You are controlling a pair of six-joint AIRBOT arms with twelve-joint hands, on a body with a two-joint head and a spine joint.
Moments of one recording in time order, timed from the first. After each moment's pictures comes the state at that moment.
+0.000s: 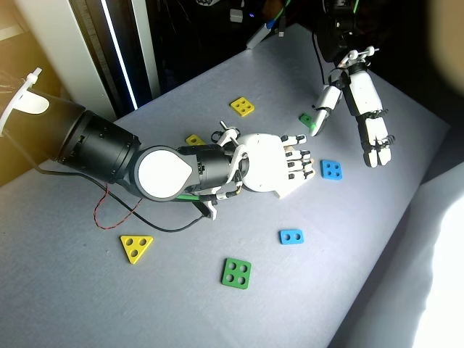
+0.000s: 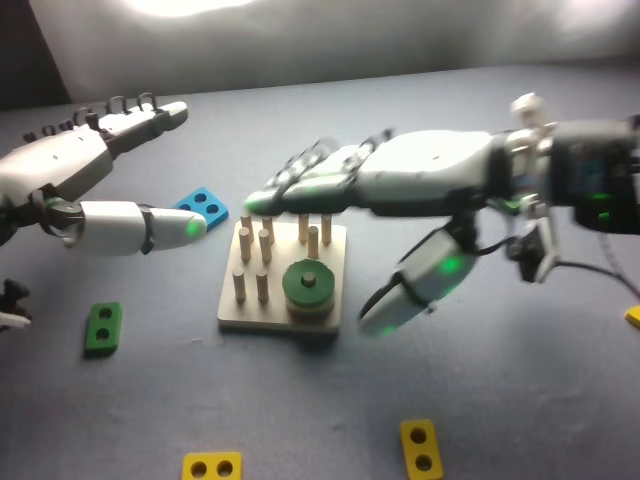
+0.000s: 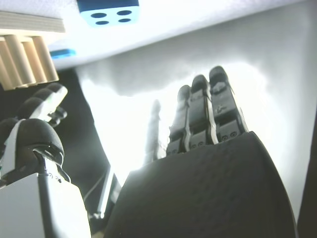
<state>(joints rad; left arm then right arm) 0.96 -1.06 1.30 -0.34 -0.74 0.60 -0.60 -1.34 1.49 -0.95 0.61 0.18</state>
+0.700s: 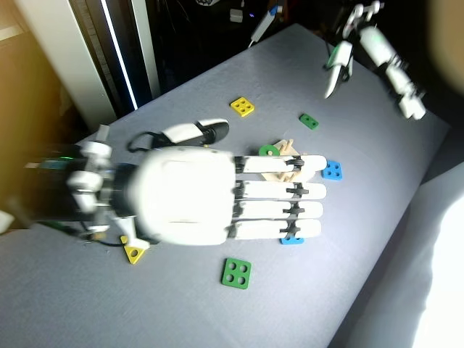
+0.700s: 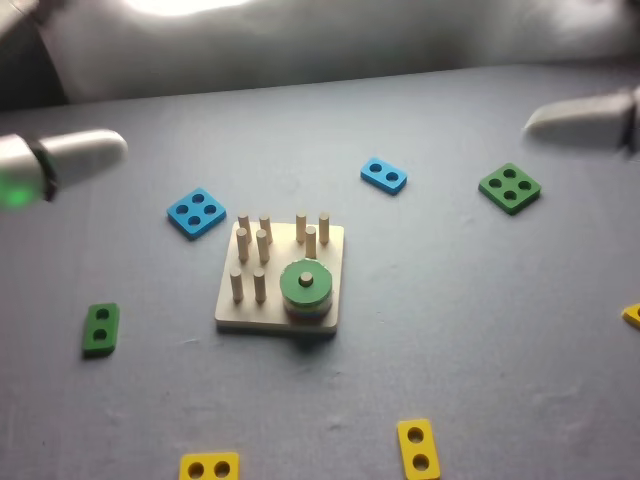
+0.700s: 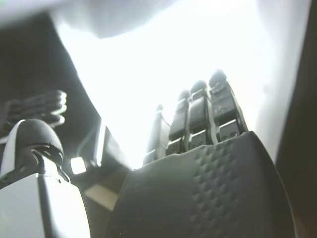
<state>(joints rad) 1.09 -0.79 1.02 -0.36 -1.24 0.58 -0.78 -0.92 1.22 -0.07 1.06 -0.32</state>
